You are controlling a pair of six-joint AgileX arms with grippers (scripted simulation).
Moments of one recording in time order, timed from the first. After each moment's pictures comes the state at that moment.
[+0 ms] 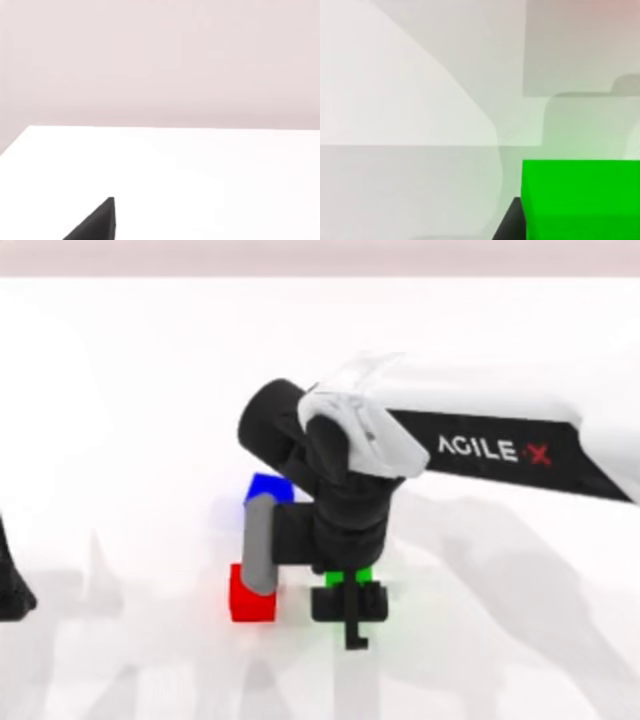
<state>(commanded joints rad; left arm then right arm) 0.02 0.00 0.00 0.00 0.00 0.00 0.84 2.19 1.62 -1.00 0.00 -0.73</state>
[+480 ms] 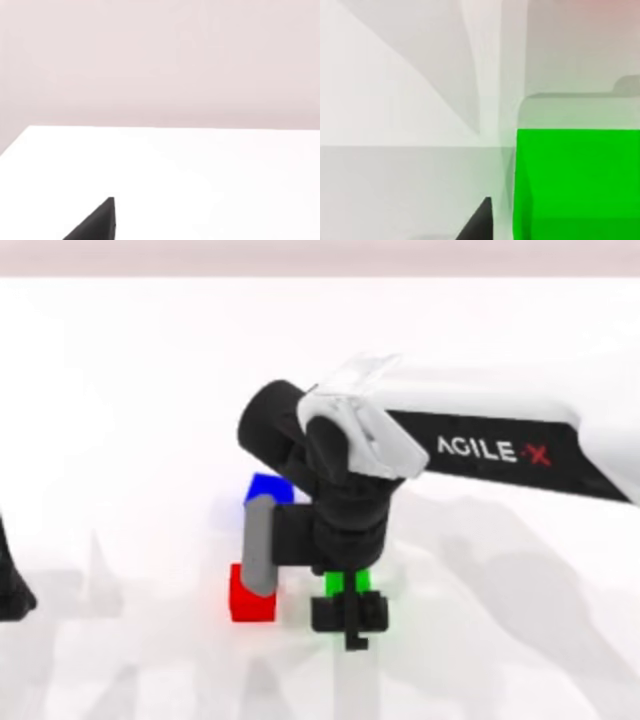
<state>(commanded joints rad) 0.02 0.00 0.00 0.00 0.00 0.00 0.84 2.19 1.62 -1.00 0.00 -0.73</state>
